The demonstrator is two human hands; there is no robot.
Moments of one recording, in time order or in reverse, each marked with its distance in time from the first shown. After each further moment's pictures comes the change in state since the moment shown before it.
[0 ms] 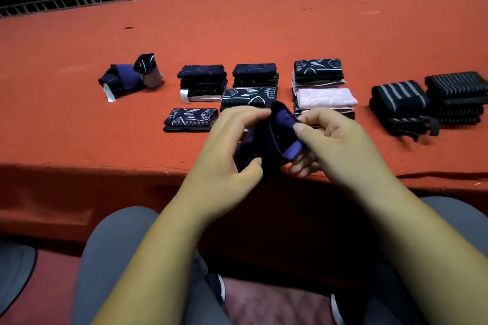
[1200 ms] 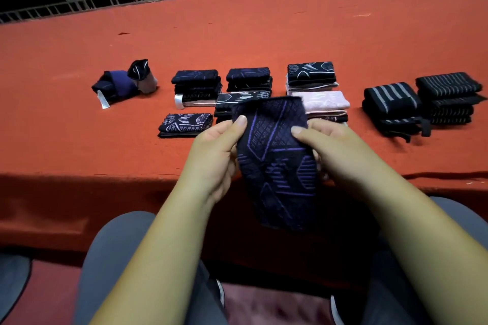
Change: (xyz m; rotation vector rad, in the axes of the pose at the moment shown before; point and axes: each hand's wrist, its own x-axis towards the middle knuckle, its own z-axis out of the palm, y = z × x) left_hand 0.030 -0.026 0.026 -0.906 0.149 -0.662; right_hand 0.012 0.011 -0.019 -0.037 -0.076 0.094
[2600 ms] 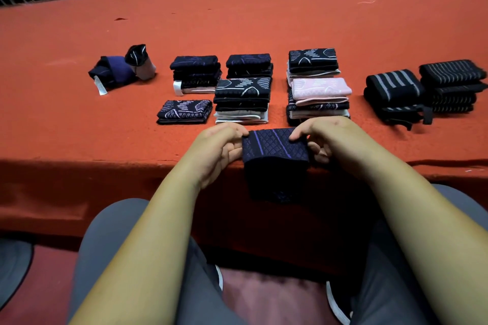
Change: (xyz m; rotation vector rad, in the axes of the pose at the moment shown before) left_hand 0.028 -0.031 -0.034 0.081 -0.127 -0.103; right_hand 0.023 0.028 -0.019 0.035 -0.090 0.107
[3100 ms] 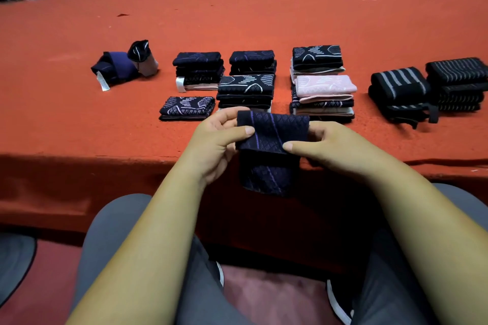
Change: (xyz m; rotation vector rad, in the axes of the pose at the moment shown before) left_hand 0.001 -0.001 -0.001 -0.146 -0.030 0.116; right_hand 0.000 0.010 0.004 -0.270 -0.178 -0.150
